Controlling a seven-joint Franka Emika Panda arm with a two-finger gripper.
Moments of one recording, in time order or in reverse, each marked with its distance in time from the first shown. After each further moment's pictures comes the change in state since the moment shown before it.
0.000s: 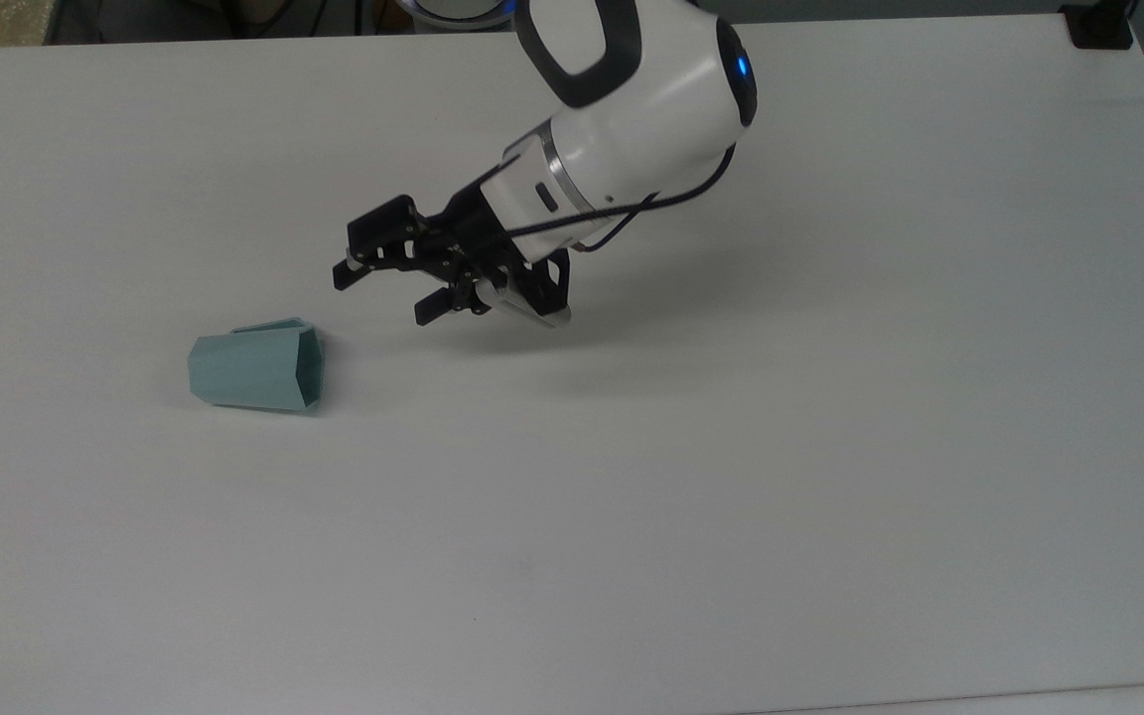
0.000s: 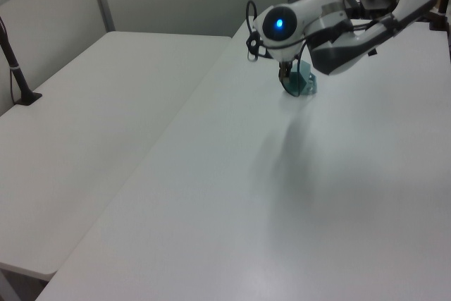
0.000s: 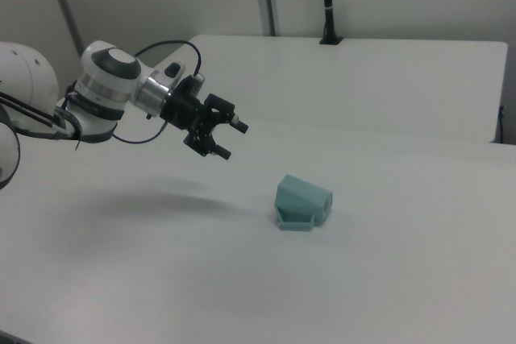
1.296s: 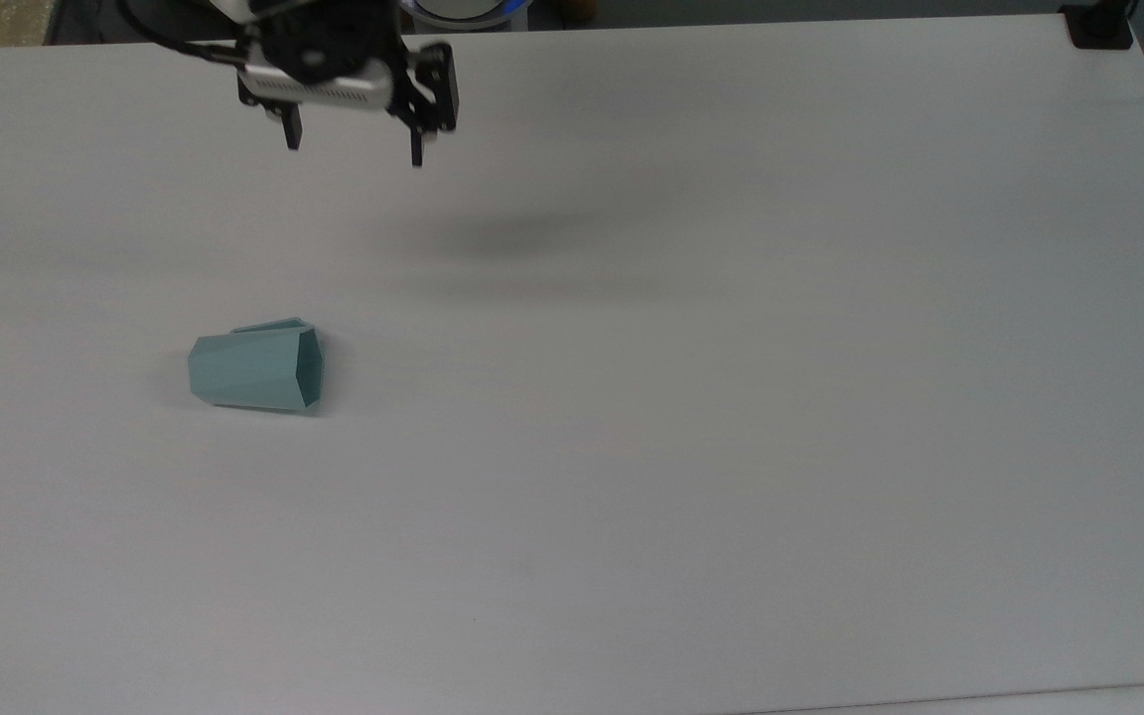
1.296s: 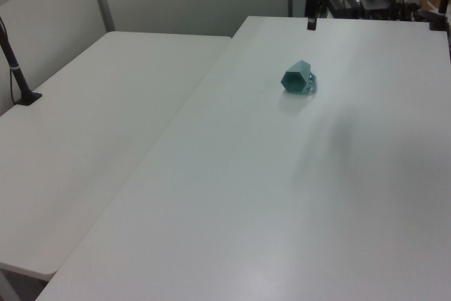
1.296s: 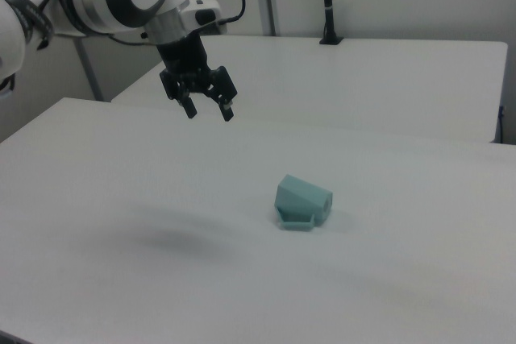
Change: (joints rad) arm -0.207 -0.336 -0.031 -0.004 0.799 -0.031 -0.359
